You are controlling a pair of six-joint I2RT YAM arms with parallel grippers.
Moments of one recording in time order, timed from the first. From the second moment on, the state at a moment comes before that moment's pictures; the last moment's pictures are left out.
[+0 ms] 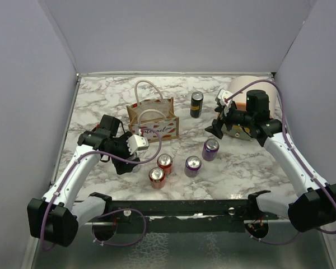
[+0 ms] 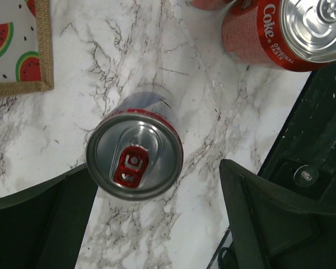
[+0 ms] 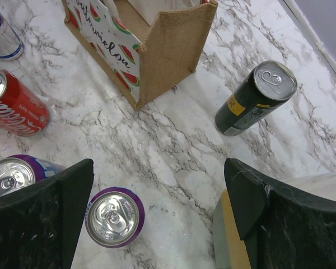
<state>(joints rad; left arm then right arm) -0.27 1.06 0.91 -1.09 0.45 0.89 0.26 1.19 1.03 -0.38 -0.67 -0.53</state>
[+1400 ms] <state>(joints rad) -0.23 1.04 1.39 -1.11 0.44 0.64 0.22 1.19 0.97 -0.33 -0.67 -0.53</state>
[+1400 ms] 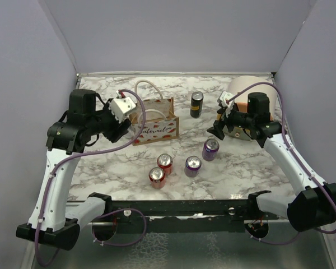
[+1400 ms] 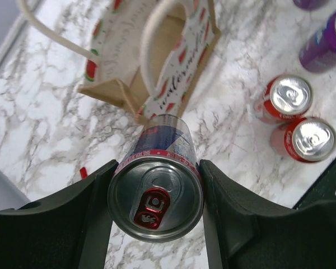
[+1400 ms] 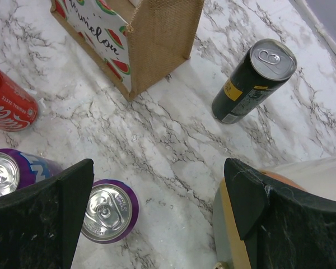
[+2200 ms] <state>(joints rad) -0.20 1.25 1.47 -0.69 0.28 0.23 0.20 1.18 0.97 -0.33 -0.70 -0.51</state>
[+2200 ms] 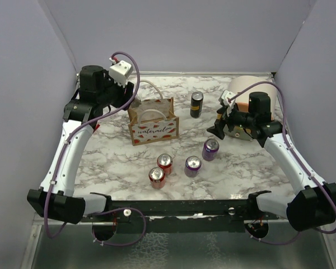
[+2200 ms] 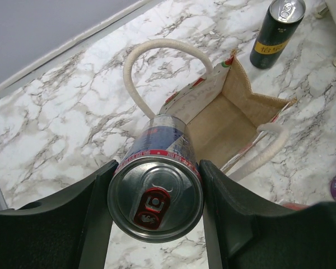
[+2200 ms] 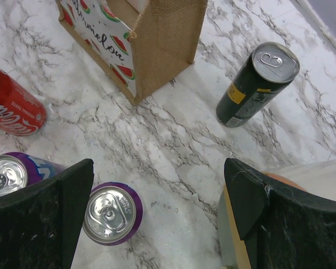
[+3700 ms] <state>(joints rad) -0.26 1.66 1.50 -0.60 0.41 0.22 0.58 1.92 1.59 -0.29 -0.30 -0.08</state>
